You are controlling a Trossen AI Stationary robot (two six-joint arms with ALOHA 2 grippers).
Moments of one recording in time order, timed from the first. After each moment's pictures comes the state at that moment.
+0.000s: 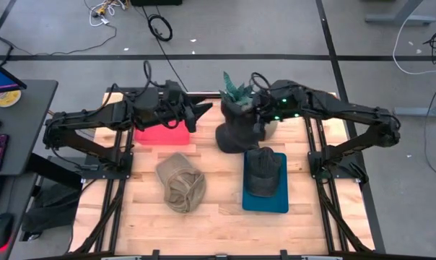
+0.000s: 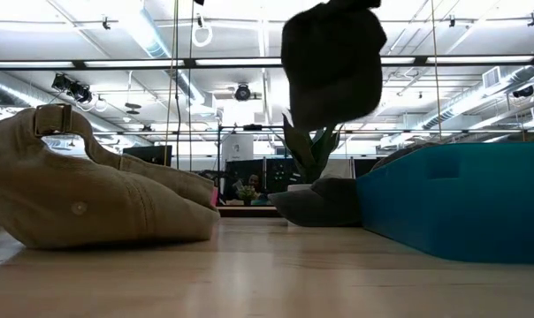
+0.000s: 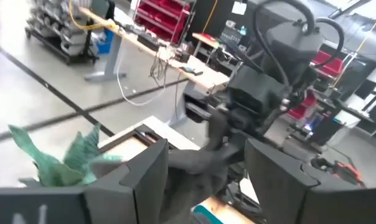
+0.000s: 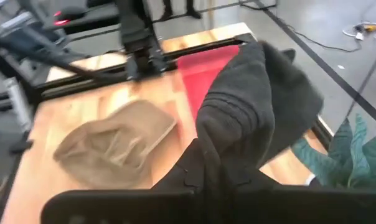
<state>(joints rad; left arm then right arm) 0.04 1.28 1.44 -0.24 -0.38 -0.46 -0.18 1.29 1.43 -0.66 -0.09 0.10</state>
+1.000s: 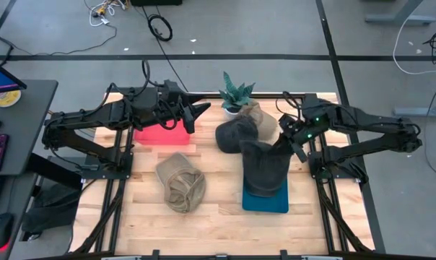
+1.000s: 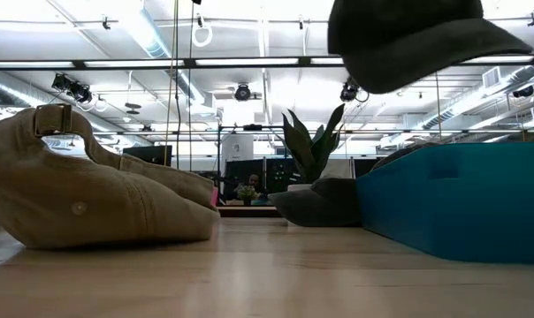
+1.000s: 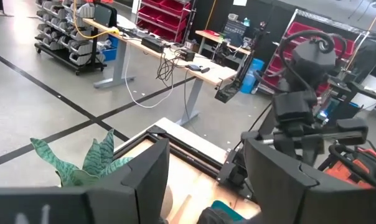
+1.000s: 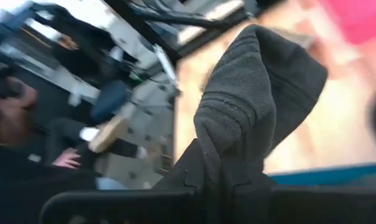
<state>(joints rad) 0.04 1.27 1.43 -0.27 -0.39 -0.37 -0.08 0.93 1.08 -0.60 -0.48 0.54</state>
